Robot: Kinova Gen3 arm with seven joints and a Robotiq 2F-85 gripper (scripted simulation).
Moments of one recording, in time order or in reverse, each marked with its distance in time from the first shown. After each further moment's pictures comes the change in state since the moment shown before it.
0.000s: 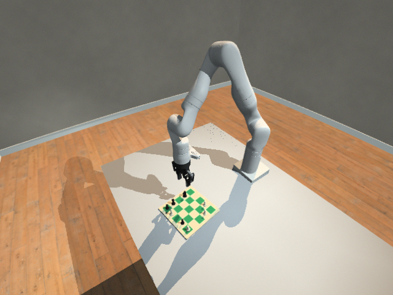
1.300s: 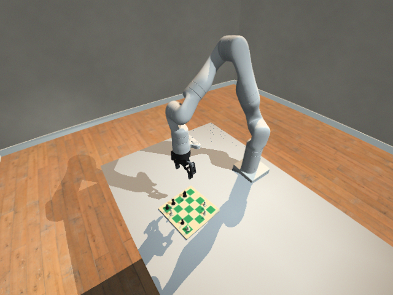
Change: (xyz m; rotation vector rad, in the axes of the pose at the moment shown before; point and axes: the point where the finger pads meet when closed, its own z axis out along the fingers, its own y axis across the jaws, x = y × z) arm 0.003 0.003 -0.056 -0.009 0.014 -0.004
